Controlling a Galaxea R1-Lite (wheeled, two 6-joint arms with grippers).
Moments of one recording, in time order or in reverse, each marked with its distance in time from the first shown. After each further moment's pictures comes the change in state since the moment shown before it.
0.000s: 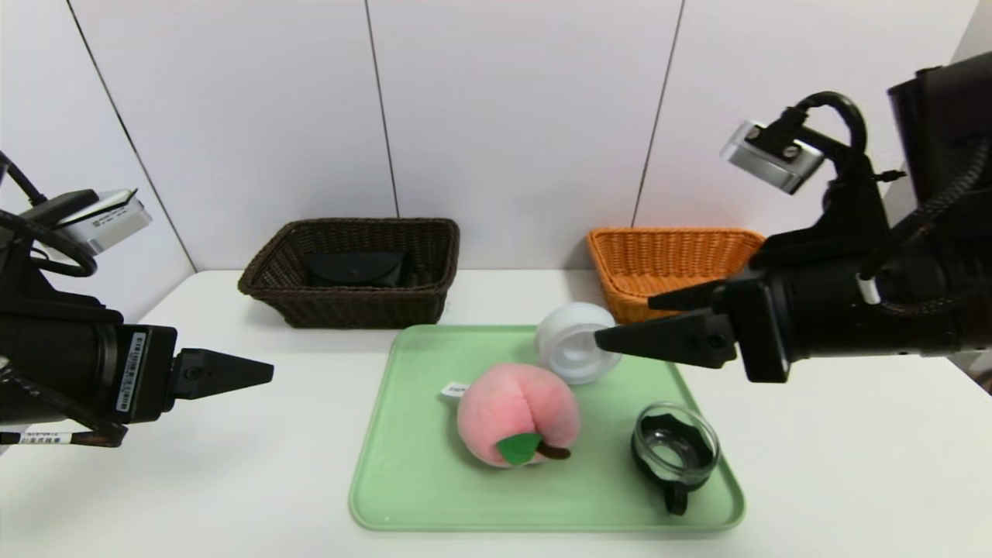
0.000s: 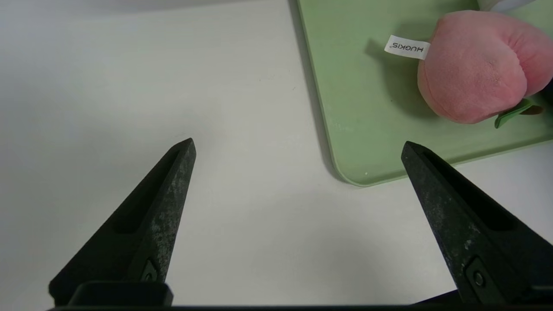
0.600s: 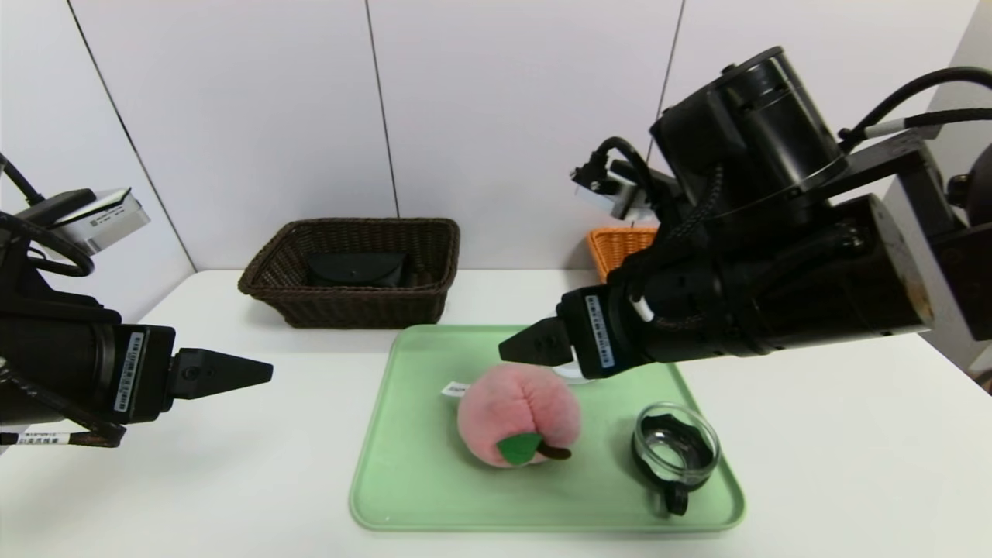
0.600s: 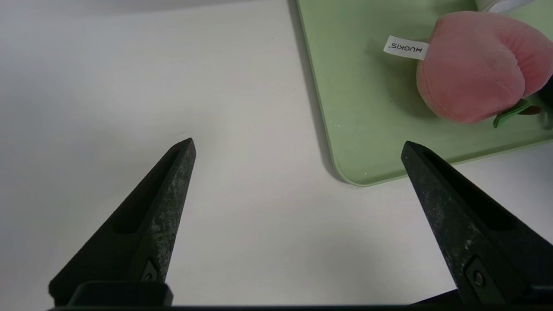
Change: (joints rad) left arm -0.002 -0.003 0.000 -0.001 0.000 -0.002; right arm 0.209 0.243 -0.278 0.201 -0.316 0.219
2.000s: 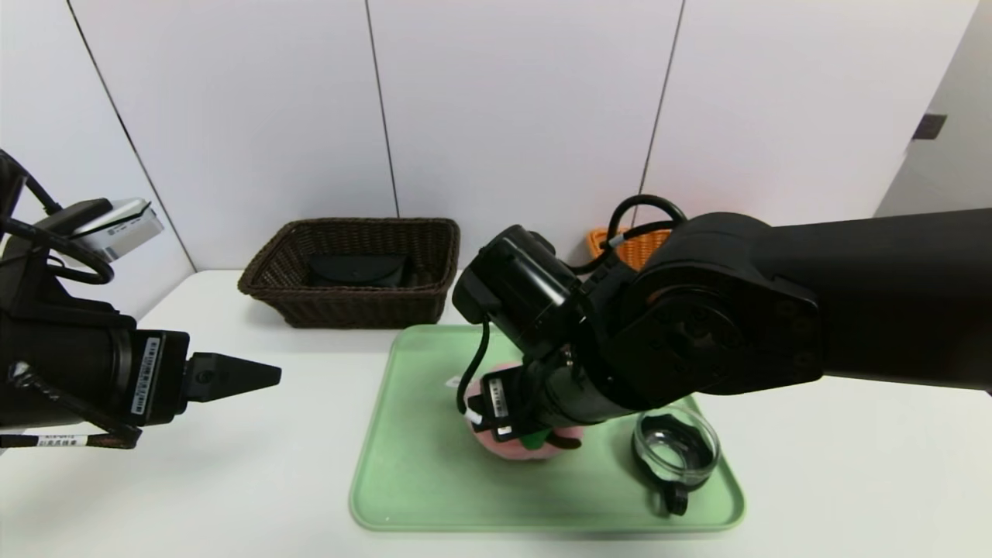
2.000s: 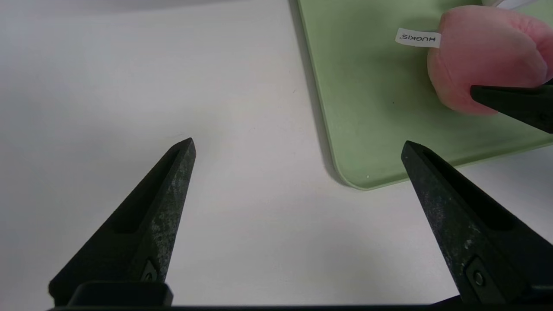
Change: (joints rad) left arm -0.002 0.012 0.032 -0.040 -0.001 -0.002; right arm 0.107 0.317 -0.170 0.190 -0.280 0.182
